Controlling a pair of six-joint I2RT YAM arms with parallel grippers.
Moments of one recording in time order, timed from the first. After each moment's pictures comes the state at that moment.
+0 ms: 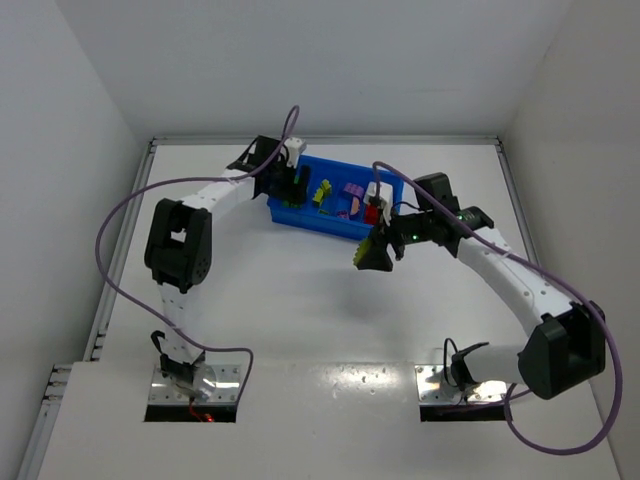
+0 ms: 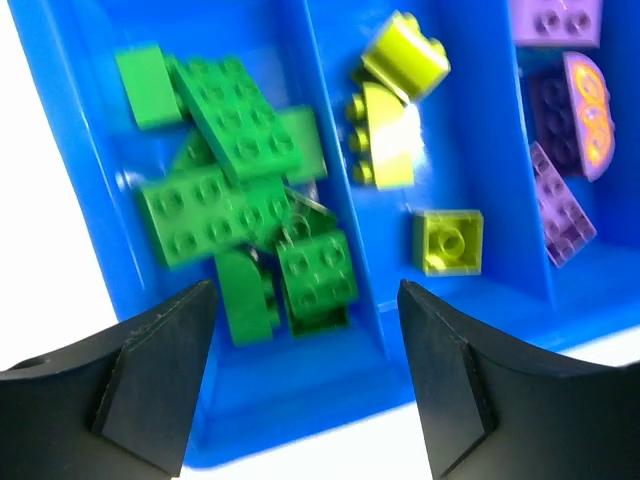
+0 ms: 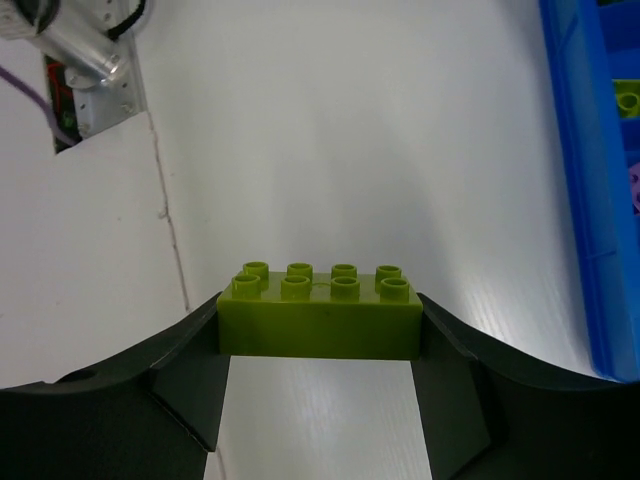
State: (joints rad) left arm -0.33 2.04 1.60 -0.35 0.19 -0.01; right arm 0.36 1.30 1.01 -0.57 -0.86 -0.43
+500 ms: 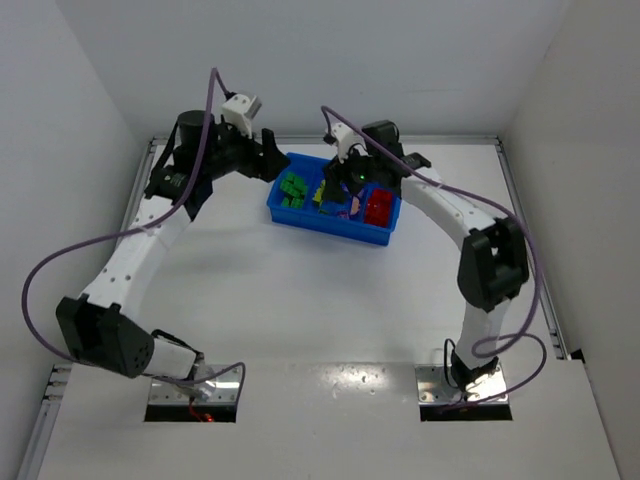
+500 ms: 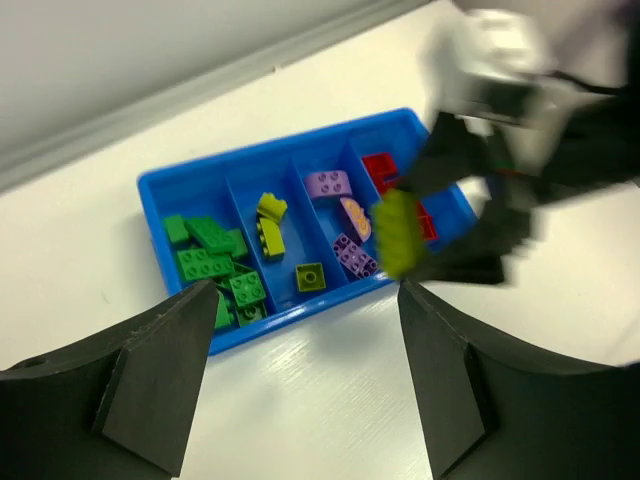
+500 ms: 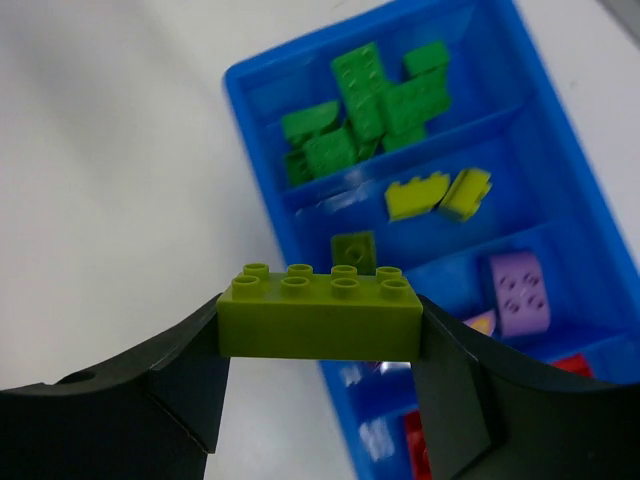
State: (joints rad) left arm -0.27 1.43 1.44 -0.31 0.41 -0.07; right arm 0.43 1.82 1.51 -0.36 -0.50 -0.27
